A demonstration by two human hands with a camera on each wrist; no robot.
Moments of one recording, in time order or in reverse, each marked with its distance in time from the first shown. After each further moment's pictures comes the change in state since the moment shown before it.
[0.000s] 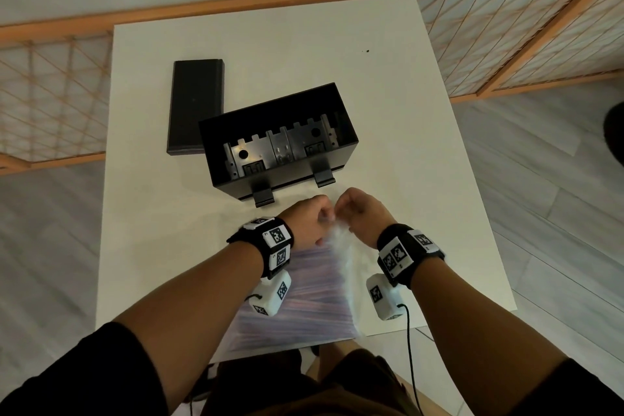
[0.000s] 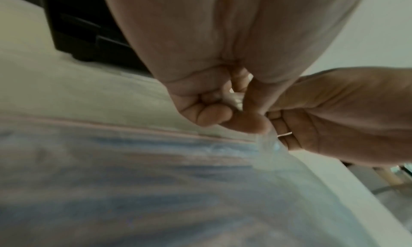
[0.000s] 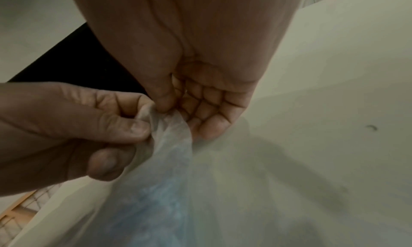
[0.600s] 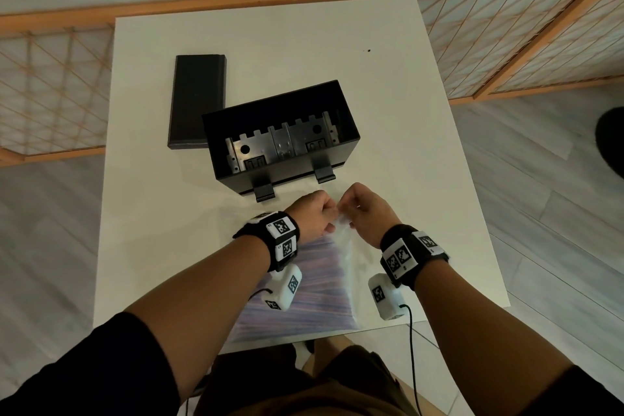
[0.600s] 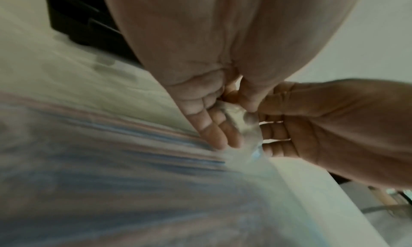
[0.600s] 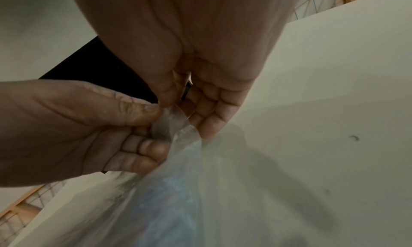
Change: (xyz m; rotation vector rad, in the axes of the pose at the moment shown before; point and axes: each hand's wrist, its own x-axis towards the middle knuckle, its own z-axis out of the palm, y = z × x) left_hand 0.008 0.001 0.011 -0.236 0.064 -0.073; right_hand -0.011 0.000 -0.003 -0.009 0.076 -0.068
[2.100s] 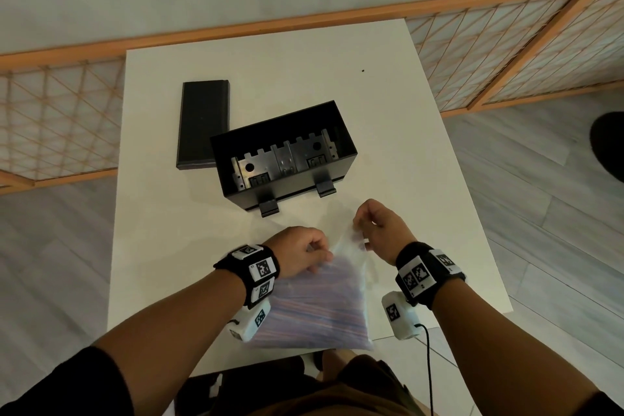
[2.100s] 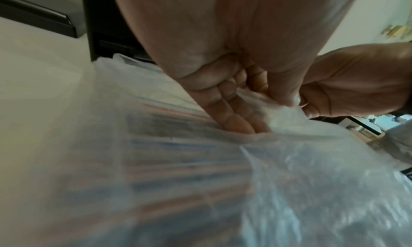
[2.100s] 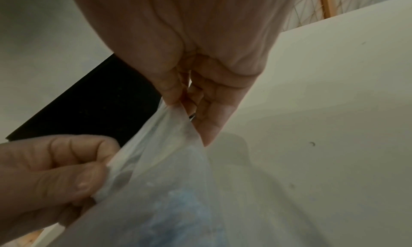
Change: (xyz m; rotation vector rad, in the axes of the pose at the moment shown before) left_hand -0.051 -0.019 -0.026 0.217 -0.158 0.177; right_hand -0.020 0.006 -0.015 0.200 -0.012 0.053
